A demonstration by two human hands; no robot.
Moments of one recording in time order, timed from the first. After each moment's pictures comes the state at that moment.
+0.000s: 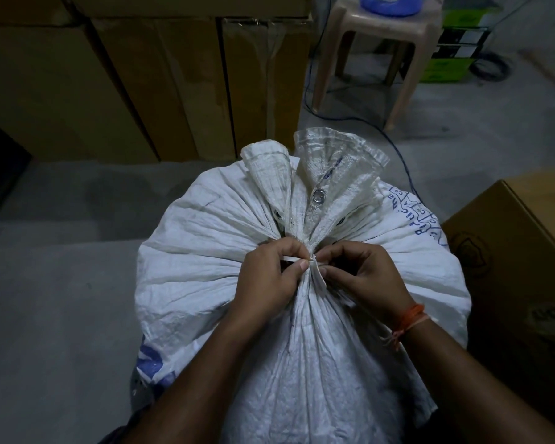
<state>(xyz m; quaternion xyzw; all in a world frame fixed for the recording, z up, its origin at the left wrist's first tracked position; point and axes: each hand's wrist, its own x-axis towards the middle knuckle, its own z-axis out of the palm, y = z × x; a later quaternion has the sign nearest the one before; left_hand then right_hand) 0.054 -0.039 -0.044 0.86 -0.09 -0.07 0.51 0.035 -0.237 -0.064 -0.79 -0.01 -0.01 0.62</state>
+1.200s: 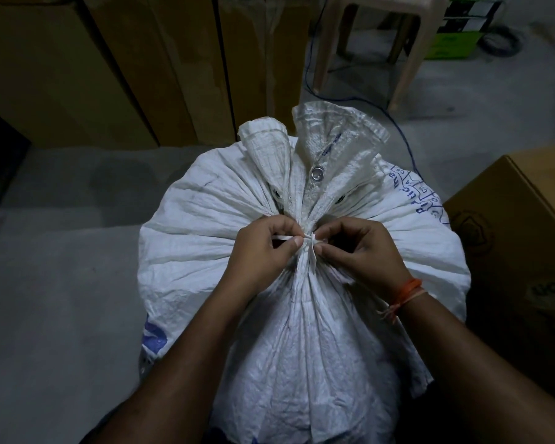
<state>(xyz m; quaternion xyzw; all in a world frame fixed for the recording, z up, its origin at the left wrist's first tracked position) 0.059 -0.026 -0.043 0.84 -0.07 -0.11 0.52 0.033 -0.233 -0.063 -0.76 -0.01 0.00 0.65</state>
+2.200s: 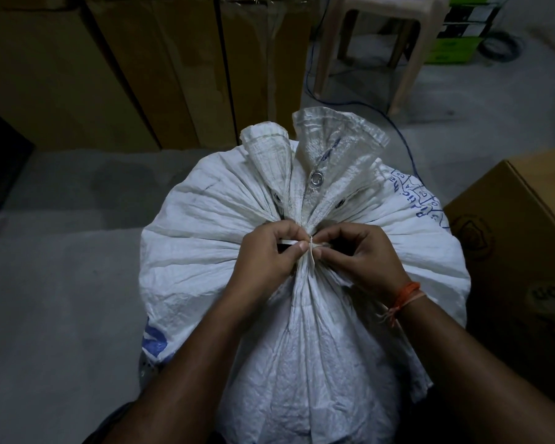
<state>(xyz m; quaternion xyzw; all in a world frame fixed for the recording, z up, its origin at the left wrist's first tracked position) 0.056 -0.033 -0.045 0.83 -0.07 -0.11 0.54 0.033 -0.232 -0.062 -0.77 -0.01 0.00 0.64</state>
